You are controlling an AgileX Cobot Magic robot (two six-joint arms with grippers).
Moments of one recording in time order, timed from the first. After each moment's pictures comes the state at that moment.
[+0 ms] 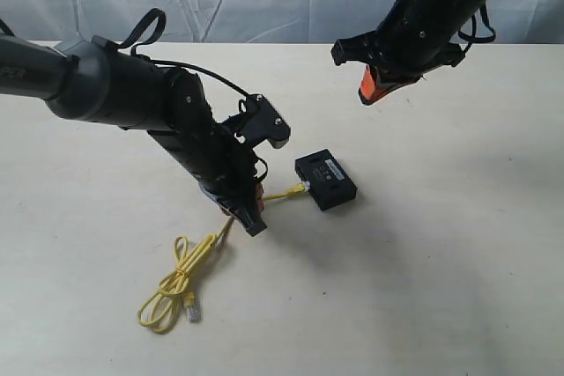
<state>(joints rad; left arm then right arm) -0.62 2.01 -1.17 -0.39 0.48 0.79 0.28 1.95 -1.54 0.37 0.97 -0.23</state>
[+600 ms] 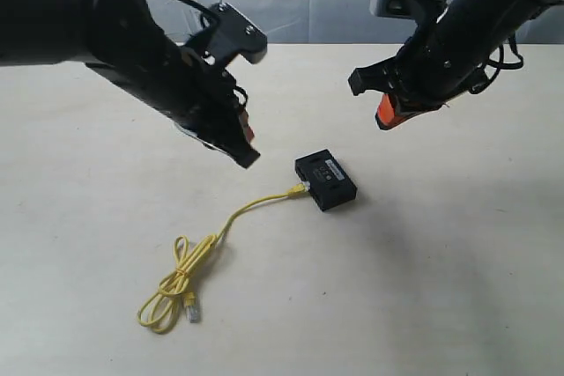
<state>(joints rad) -0.59 1.73 -1.17 -0.29 0.54 0.56 0.28 1.78 -1.29 0.37 0.88 -0.27</state>
